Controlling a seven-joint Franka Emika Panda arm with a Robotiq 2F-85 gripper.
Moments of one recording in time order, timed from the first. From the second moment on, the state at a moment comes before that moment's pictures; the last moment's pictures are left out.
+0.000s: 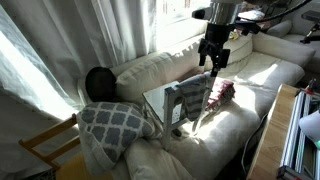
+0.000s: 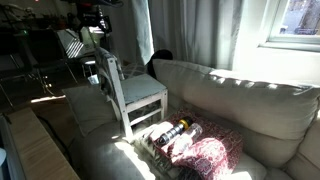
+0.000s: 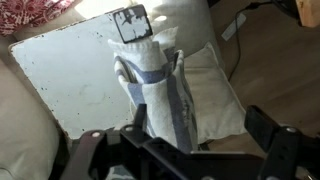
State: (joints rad) arm 0.28 -0.19 0.01 -2.52 0.24 2.36 -0.84
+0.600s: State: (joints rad) arm 0.26 -0.06 0.04 -2.49 0.31 2.50 -0.84
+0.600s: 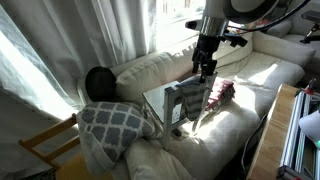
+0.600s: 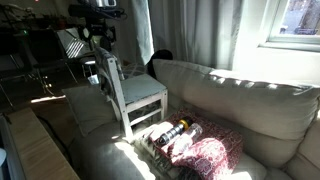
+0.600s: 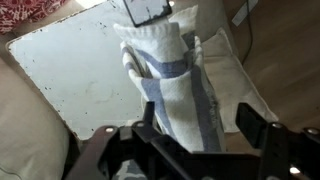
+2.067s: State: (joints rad) arm 0.19 -0.05 0.08 -2.43 0.33 2.50 -0.85
